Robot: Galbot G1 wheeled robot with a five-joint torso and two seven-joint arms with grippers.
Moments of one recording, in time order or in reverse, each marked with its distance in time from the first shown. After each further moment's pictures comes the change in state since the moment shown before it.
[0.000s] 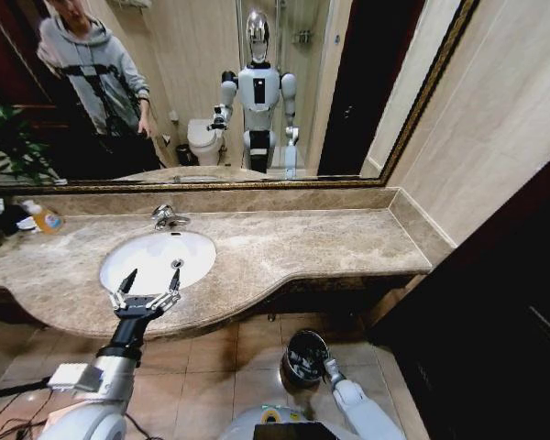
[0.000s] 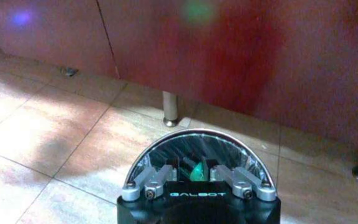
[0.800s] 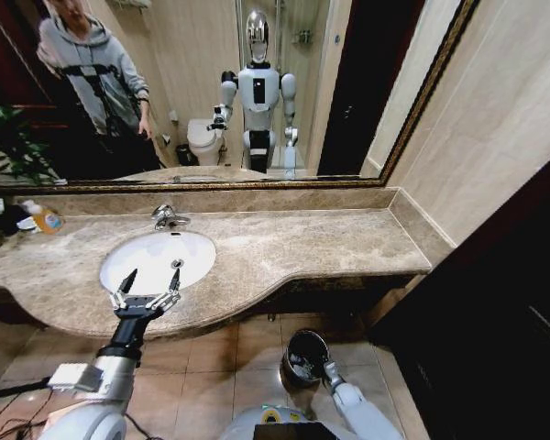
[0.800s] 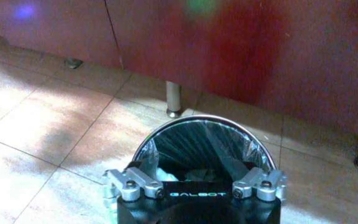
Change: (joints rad) left arm 0.000 0.000 0.000 0.000 0.000 0.000 0.000; right arm -0.038 -0.006 0.012 0.015 -0.012 0.008 -0.012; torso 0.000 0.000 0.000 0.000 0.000
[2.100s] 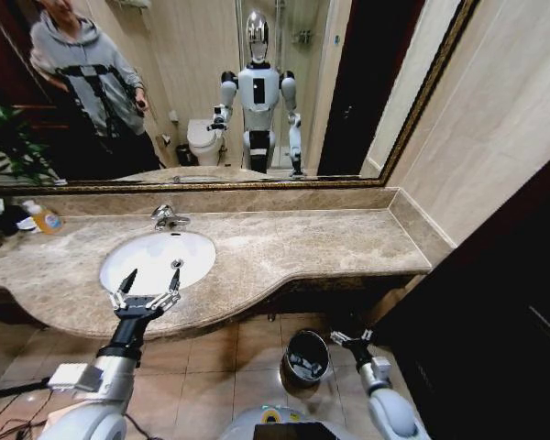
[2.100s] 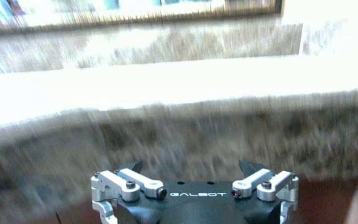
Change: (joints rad) left arm 0.000 0.000 0.000 0.000 0.000 0.000 0.000; right arm -0.631 -0.086 0.288 1.235 0.307 -0.084 0.152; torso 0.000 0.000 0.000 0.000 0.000
